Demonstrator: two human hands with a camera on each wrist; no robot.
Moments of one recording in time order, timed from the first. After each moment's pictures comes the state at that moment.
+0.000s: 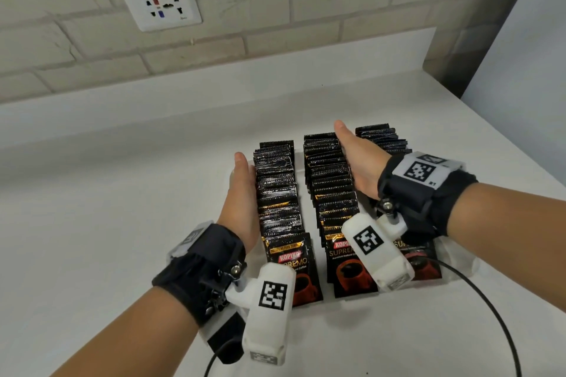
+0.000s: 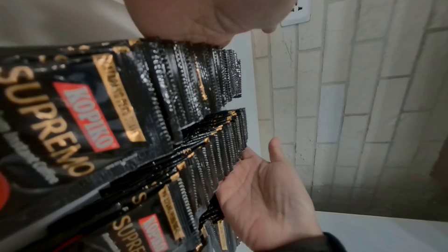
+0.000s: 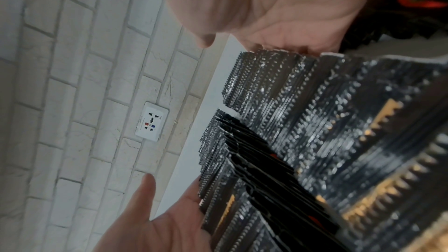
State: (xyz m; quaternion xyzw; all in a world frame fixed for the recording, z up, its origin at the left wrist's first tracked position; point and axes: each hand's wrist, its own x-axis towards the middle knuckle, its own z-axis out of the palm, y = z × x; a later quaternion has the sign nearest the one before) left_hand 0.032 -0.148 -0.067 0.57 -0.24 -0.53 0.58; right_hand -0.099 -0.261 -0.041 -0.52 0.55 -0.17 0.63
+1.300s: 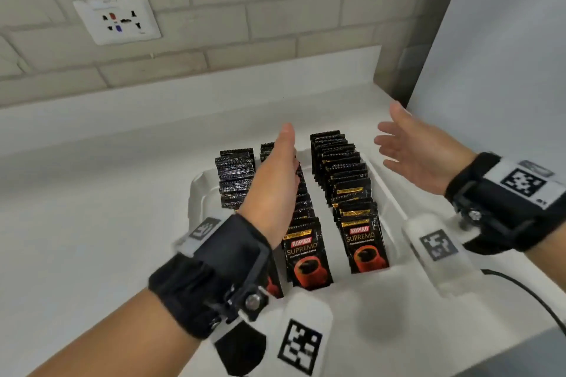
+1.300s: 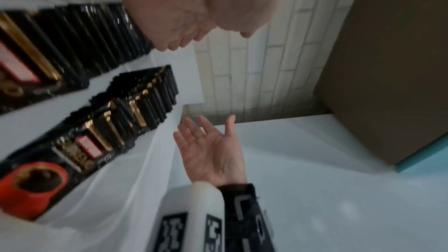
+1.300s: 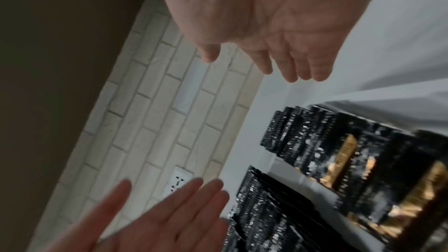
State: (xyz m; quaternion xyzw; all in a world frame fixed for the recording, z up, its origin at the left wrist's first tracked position) left_hand -0.061 -0.153 0.004 0.56 -0.29 -0.55 0.55; right_hand -0.215 -0.251 0.010 -0.50 0.54 -0.29 0.62
